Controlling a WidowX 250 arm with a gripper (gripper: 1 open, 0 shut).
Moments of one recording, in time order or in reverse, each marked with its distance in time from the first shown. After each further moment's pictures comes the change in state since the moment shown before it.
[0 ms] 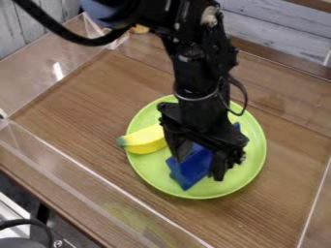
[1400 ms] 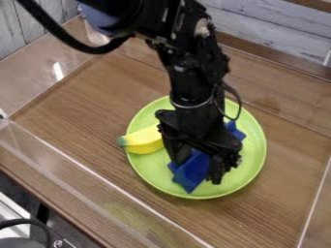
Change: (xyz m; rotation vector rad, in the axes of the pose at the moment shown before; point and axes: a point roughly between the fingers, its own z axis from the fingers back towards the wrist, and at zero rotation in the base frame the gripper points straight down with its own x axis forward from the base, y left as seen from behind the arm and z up) arm 0.002 0.003 -0.012 -0.022 -0.007 0.021
